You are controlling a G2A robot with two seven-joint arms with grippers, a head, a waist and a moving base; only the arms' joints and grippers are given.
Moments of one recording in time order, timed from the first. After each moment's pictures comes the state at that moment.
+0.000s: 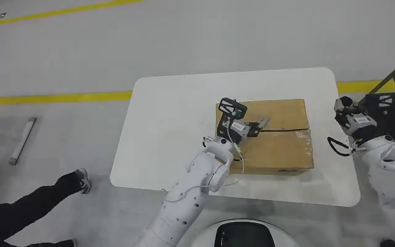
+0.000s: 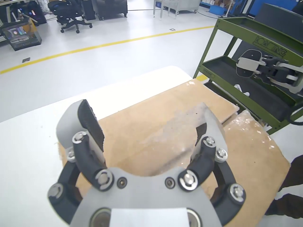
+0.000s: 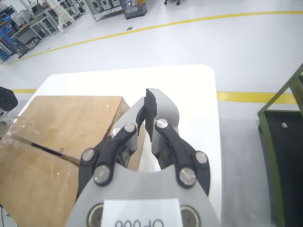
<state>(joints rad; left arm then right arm) 0.86 -1.50 -0.83 -1.48 1.22 0.01 -0.18 -1.44 -1.09 1.77 -1.86 -0.82 -0.06 0.32</state>
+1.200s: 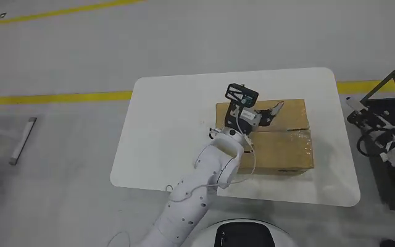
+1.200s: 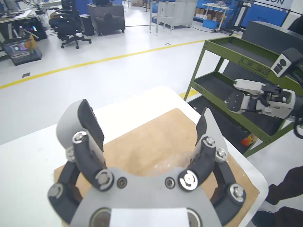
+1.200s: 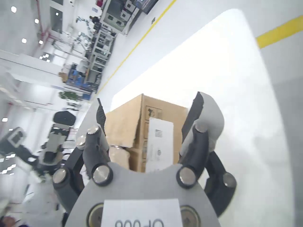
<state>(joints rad) 0.84 -1.56 -0.88 -1.58 1.29 0.07 -0.26 -1.45 -1.10 1.96 -1.83 0.04 0.03 0.63</state>
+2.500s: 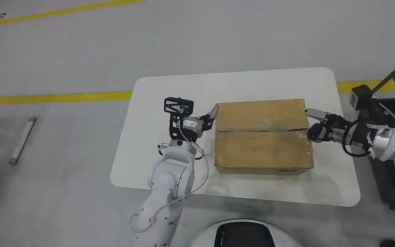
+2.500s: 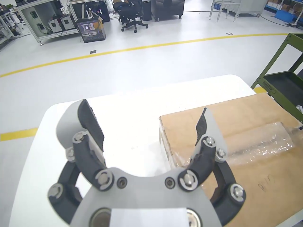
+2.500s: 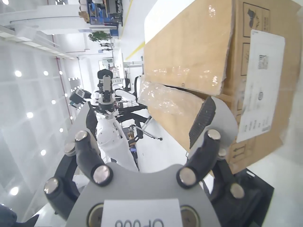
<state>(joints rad) 1.10 -1.49 -1.19 -1.84 1.49 0.05 -0.41 -1.27 -1.04 1.80 -1.84 0.15 0.35 1.08</state>
